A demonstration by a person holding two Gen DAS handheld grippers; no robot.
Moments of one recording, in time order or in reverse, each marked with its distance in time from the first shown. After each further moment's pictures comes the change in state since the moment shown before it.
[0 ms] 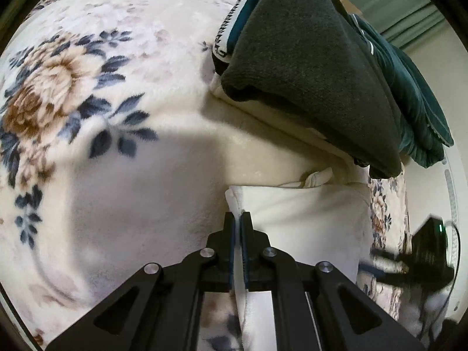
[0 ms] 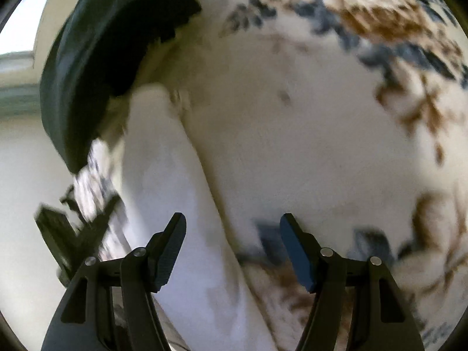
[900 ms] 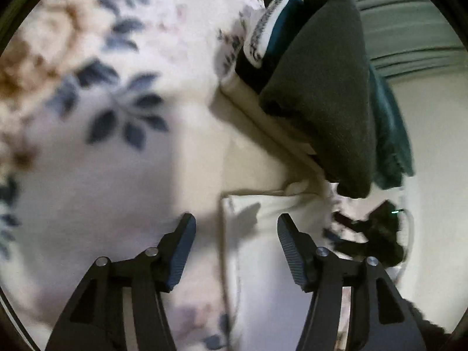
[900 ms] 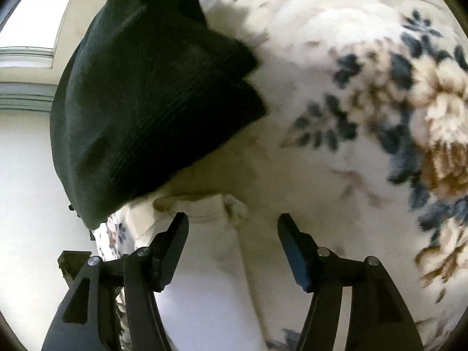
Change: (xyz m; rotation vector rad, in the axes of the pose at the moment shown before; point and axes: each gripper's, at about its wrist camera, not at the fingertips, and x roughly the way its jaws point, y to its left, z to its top) left arm 0.013 0.040 0.009 -0.169 0.079 -0.303; right arm 0.043 0.064 0.070 -0.130 -0.007 0.028
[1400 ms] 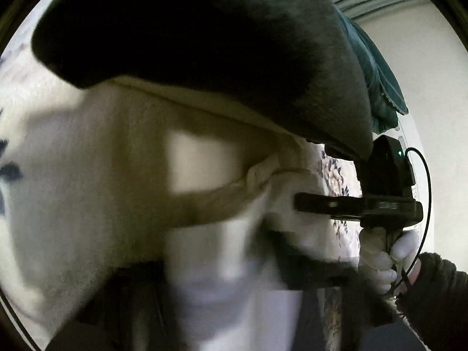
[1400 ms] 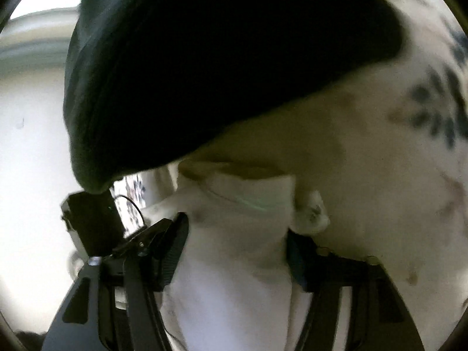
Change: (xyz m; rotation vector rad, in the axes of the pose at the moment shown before) left arm 0.063 -0.064 0.004 0.278 0.126 0.015; right arm 0.066 0.054 0.011 -0.191 0.164 0.109
